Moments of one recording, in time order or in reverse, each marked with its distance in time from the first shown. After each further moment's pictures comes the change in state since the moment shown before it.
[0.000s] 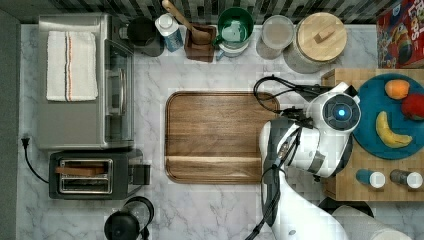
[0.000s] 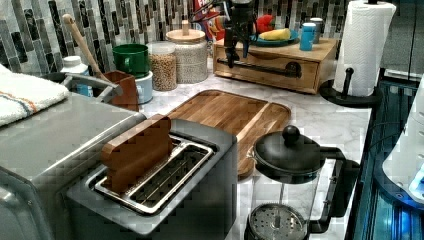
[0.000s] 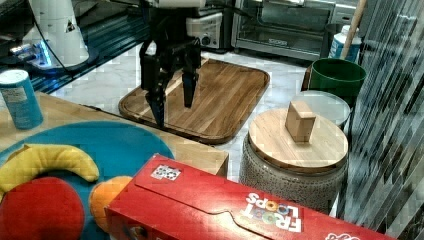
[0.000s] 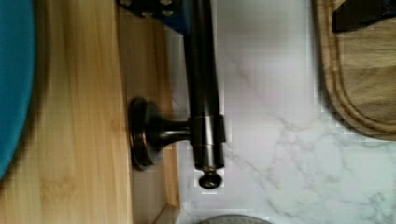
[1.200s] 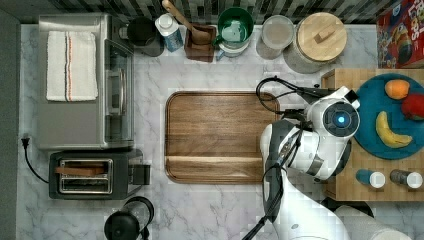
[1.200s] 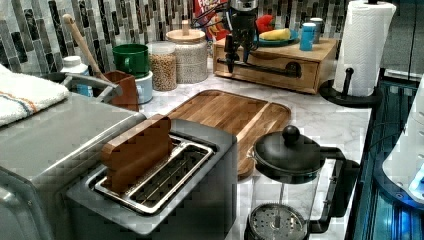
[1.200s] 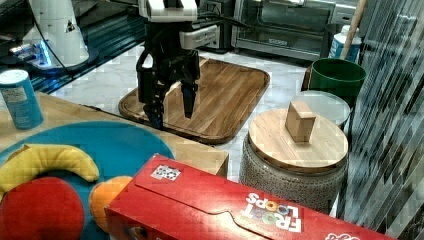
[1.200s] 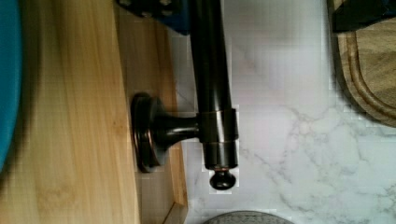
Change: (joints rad) arm -0.019 0.030 0.006 -0.023 0.025 0.093 0.003
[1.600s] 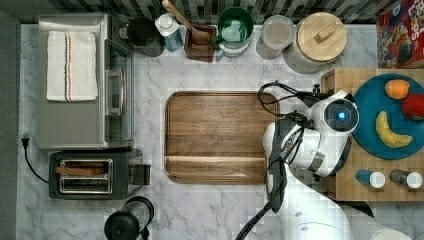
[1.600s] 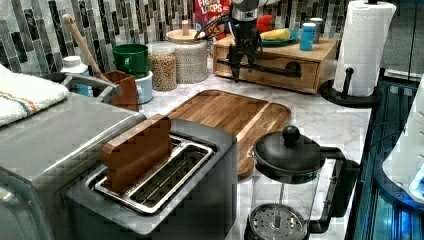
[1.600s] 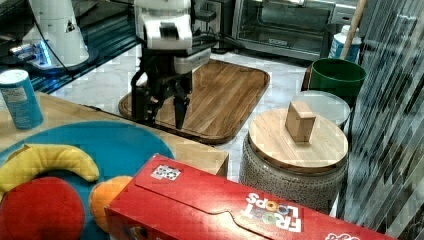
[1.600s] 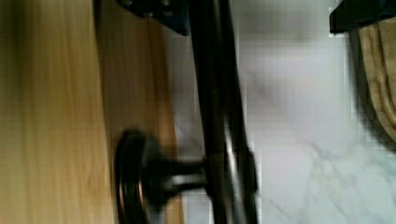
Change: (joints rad) arm -0.022 0.069 0.003 0.029 0.001 -0.067 -0.007
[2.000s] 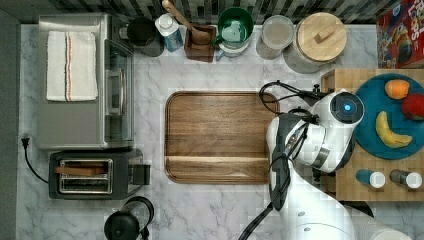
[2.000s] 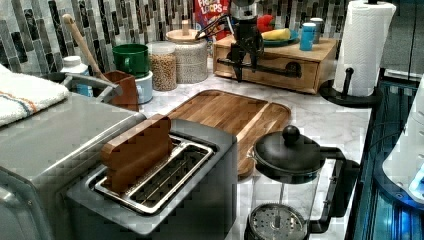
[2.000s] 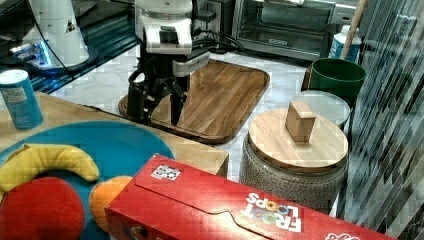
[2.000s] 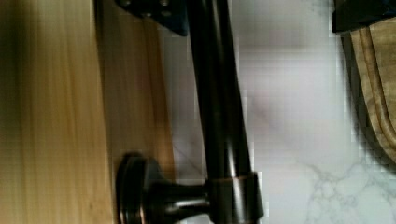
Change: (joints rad) arm -0.012 -0.004 0.012 0.043 0.009 -0.116 -0.001
